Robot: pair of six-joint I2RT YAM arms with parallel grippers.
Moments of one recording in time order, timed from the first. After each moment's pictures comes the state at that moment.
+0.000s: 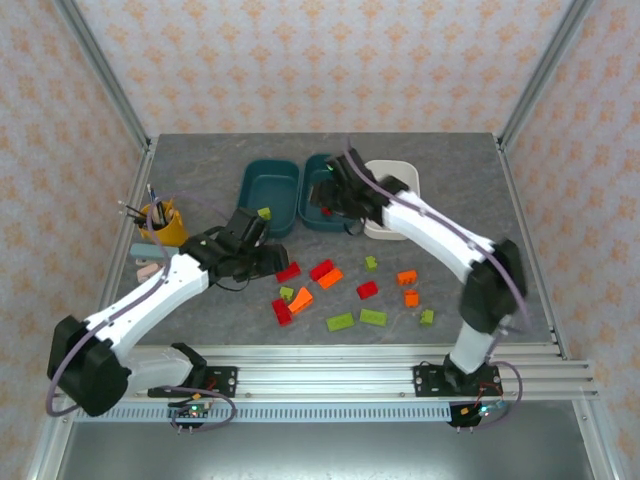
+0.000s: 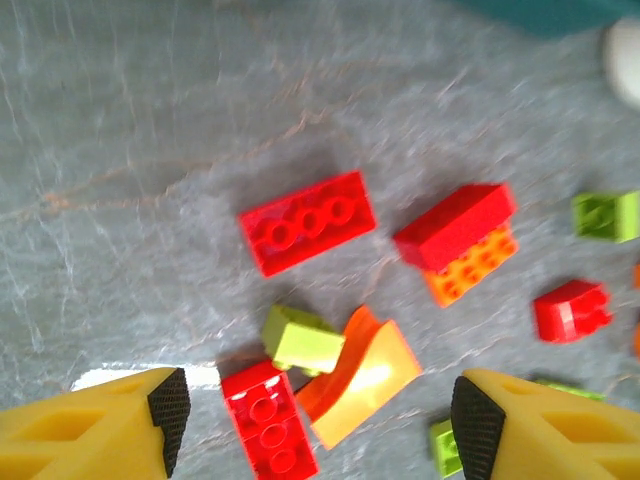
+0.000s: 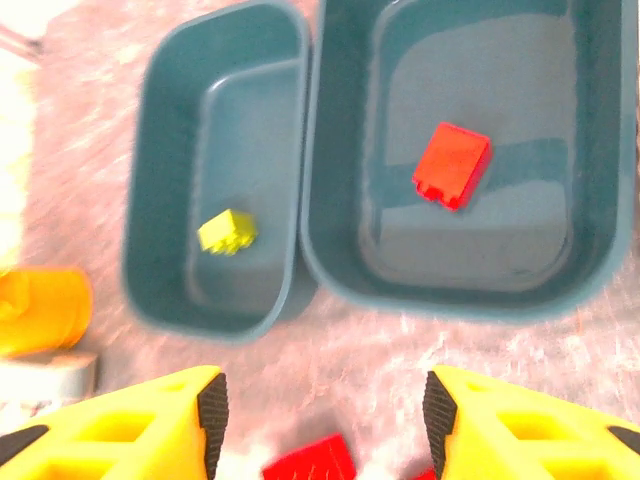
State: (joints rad) left arm -0.52 1.24 0.93 -0.80 0.06 -0.78; right arm 0.68 1.65 1.44 -0.59 0.02 0.79
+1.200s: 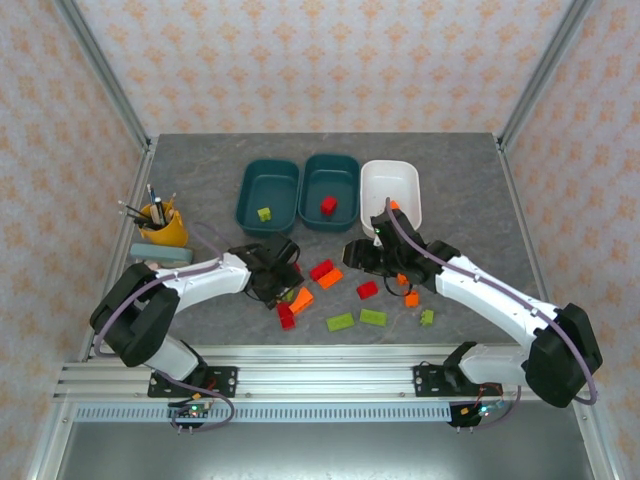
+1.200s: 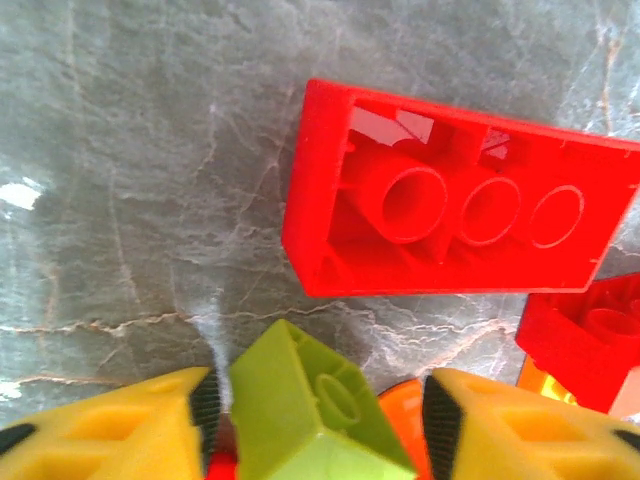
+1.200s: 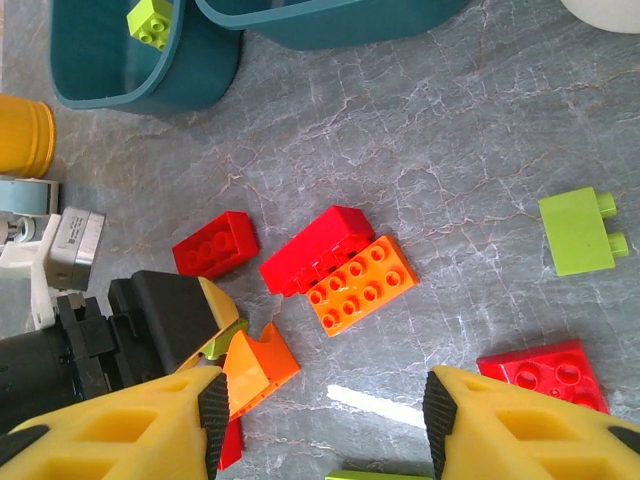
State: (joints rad) left arm -0.64 1.53 0.78 -0.51 0.08 -1.39; right arm 0.67 1.22 0.86 -0.49 -0.14 0.79
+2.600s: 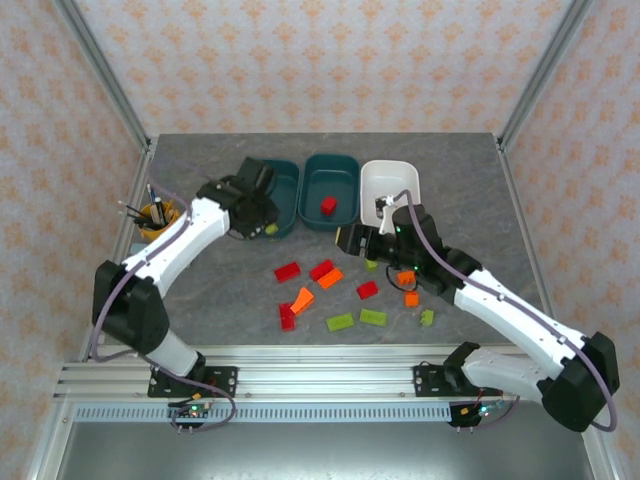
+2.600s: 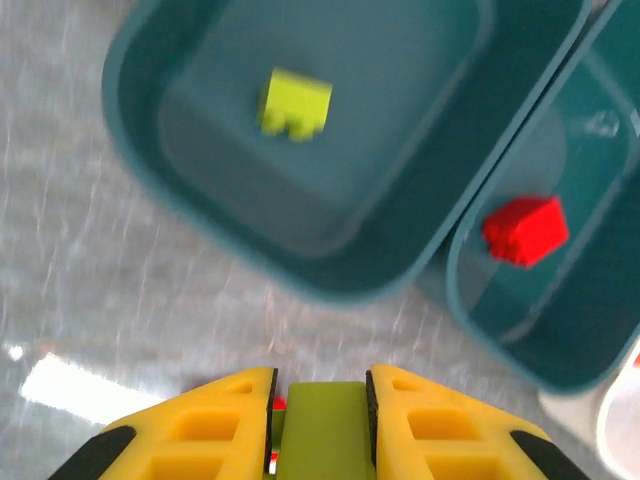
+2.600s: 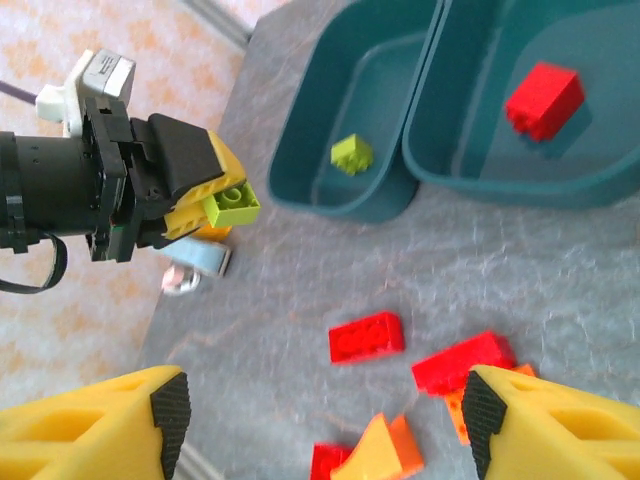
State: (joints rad) left arm -0.35 1.64 1.44 -0.91 -0.09 -1.02; right arm 0.67 1.11 0.87 -0.24 -0.16 0.74
